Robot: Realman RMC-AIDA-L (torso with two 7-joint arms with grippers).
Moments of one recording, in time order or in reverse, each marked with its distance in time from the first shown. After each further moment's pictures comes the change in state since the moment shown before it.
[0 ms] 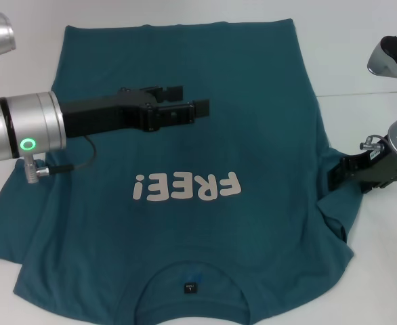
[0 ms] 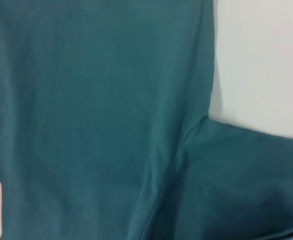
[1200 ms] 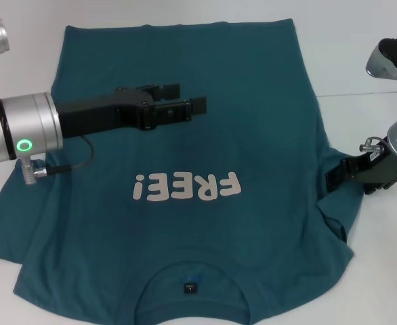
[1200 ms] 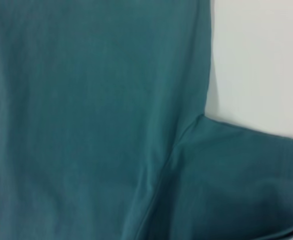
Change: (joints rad) left arm 0.012 0.000 0.000 0.000 -0.023 0.002 0.005; right arm 0.008 -0.005 -0.009 0.030 -0.006 0.021 0.002
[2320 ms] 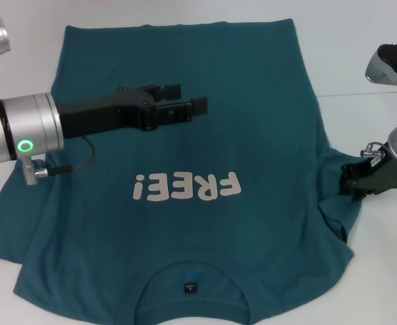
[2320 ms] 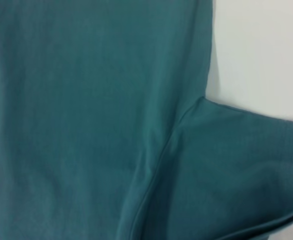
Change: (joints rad) left arm 0.000 -0.002 0.000 0.000 0.000 0.000 0.001; right arm 0.006 -0.007 -0.002 0.025 0.000 -0.018 -0.001
